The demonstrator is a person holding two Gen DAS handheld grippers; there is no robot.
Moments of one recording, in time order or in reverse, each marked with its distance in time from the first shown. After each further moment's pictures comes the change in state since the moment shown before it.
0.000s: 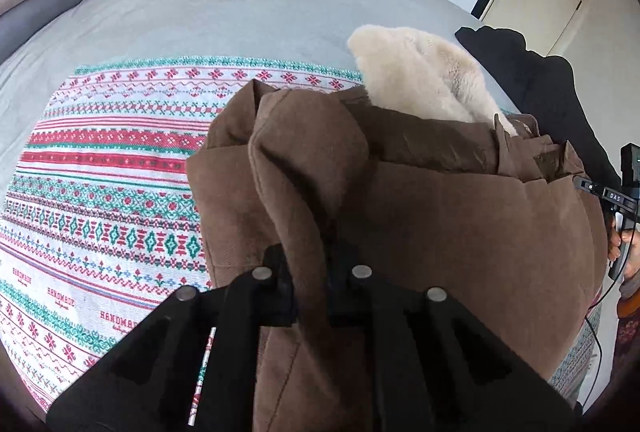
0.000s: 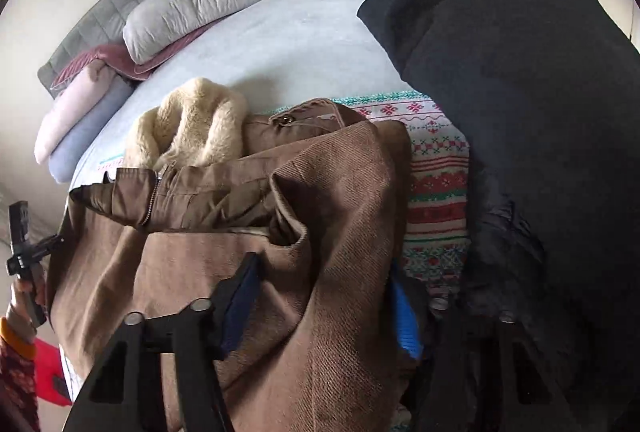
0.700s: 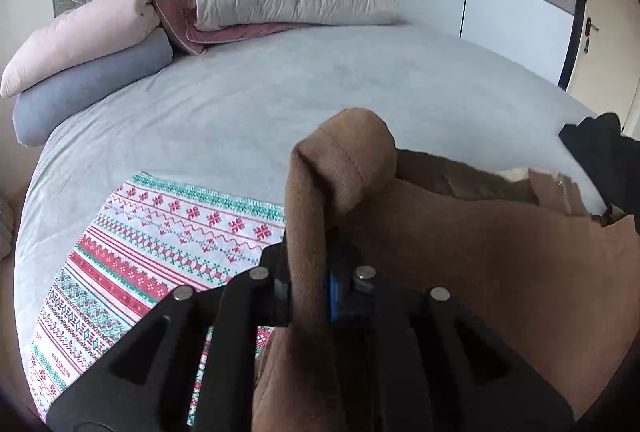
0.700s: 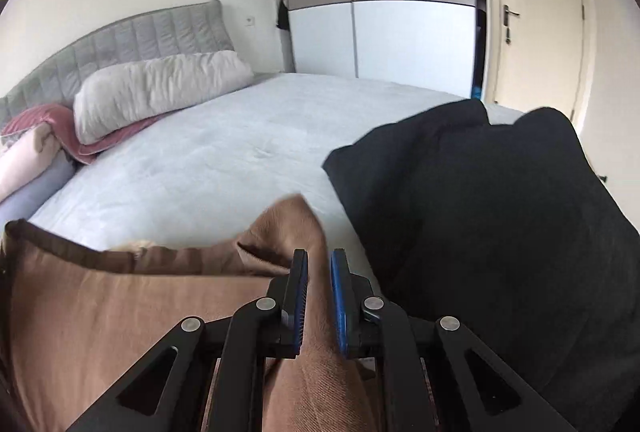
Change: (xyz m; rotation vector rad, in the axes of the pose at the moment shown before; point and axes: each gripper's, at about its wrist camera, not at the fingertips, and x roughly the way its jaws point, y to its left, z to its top) left arm 0.067 0.019 0.105 -0.097 -0.200 0.334; right arm 0.036 0.026 0.134 0.068 -0.321 -0.318
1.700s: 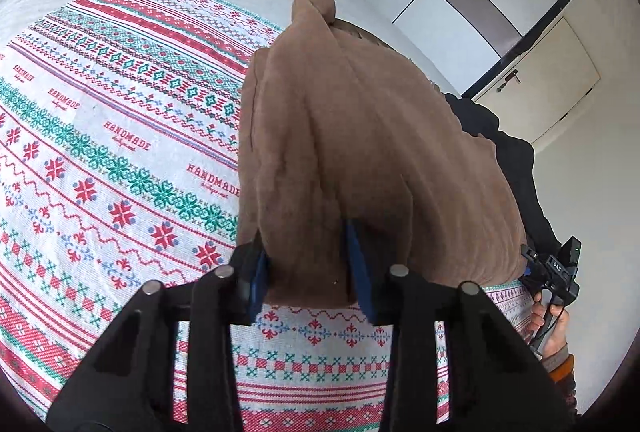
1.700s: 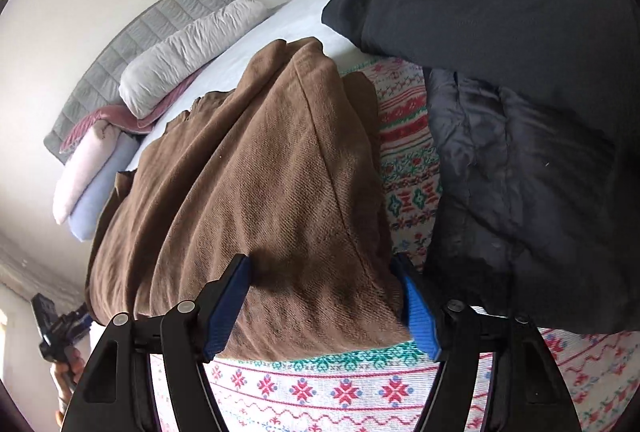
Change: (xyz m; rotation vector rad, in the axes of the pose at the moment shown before) left arm -0.123 0.085 -0.184 -0.302 0.156 -0.514; right arm -0.100 -0.076 -0.181 0.217 0.251 0.355
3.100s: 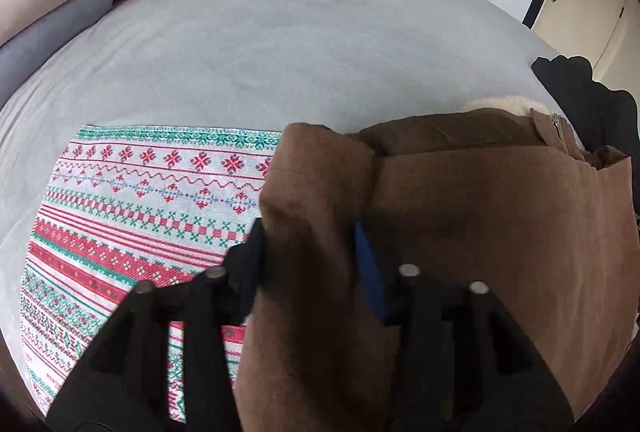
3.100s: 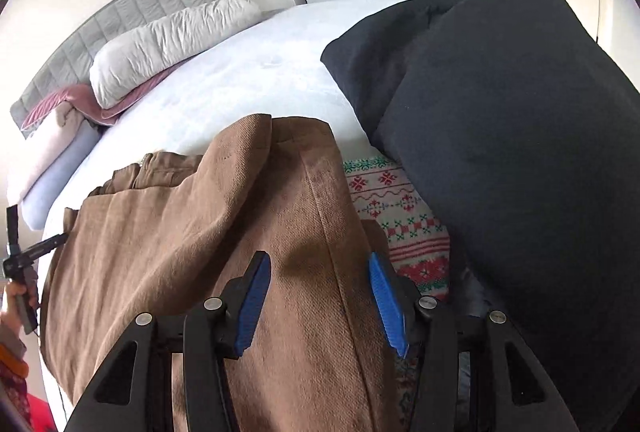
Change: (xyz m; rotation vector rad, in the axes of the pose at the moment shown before) left arm 0.146 -0.040 0.189 0.313 0.124 0.318; right arm 0.056 0.031 0.115 -0.185 -0.001 -0.203
